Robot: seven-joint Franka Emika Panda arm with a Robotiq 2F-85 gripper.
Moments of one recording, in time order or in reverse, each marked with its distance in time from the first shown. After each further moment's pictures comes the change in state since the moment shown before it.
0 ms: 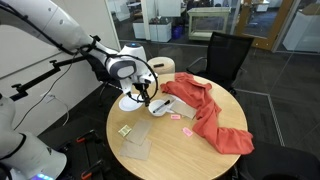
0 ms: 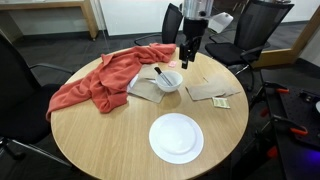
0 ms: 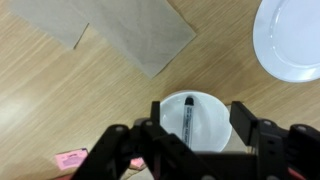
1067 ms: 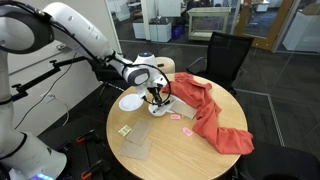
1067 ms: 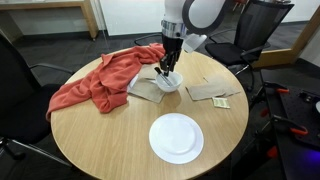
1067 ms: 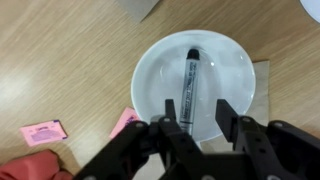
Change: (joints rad) arm 0.075 0.281 -0.072 0.227 -0.035 0.135 0.039
